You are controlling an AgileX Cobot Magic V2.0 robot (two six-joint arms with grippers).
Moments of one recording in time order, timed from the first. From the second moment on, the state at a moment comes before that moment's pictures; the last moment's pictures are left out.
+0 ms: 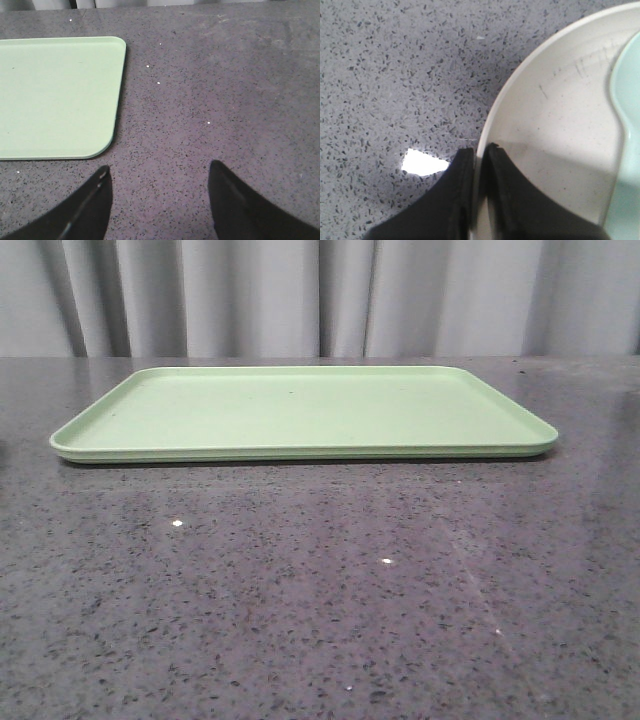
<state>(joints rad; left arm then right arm) 0.28 1.32 -0.87 0.12 0.75 -0.20 0.04 0.62 -0.70 0.10 0.61 0.04</state>
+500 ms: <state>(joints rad) 0.29 1.18 -0.87 0.09 0.77 -0.20 0.04 0.62 -0.70 0.10 0.62 0.04</state>
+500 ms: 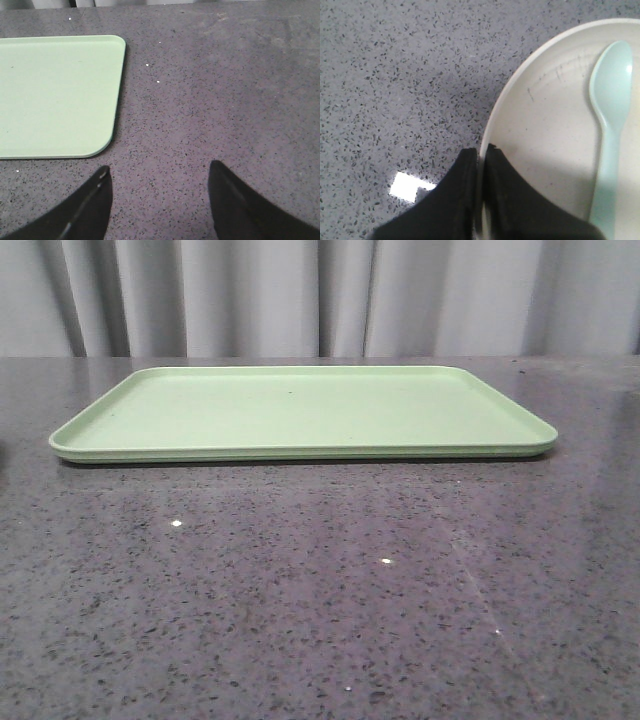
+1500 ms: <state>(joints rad) 0.09 1.25 -1.02 -0.35 0.68 0.01 0.04 0.62 -0.70 0.10 0.64 0.04</state>
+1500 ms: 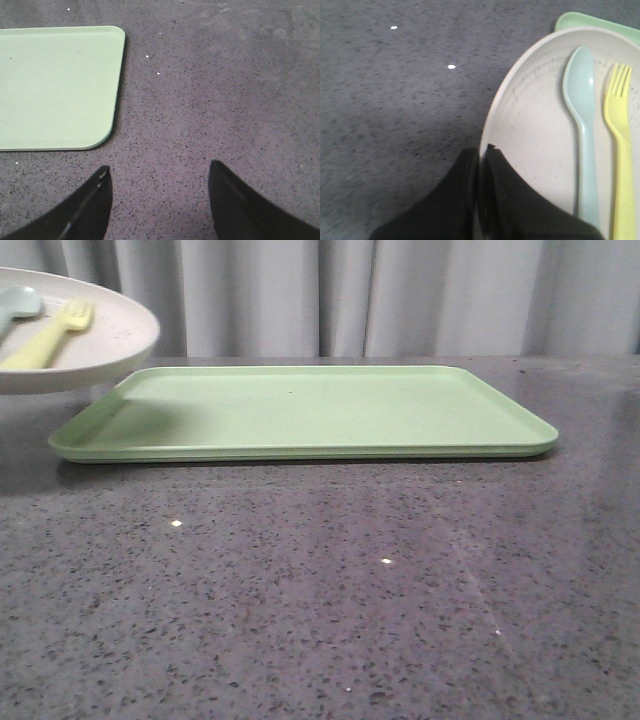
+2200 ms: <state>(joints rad) -0.32 1.66 -1.24 -0.46 0.45 -0.16 0.04 0.62 -0.70 0.10 0.64 0.04</state>
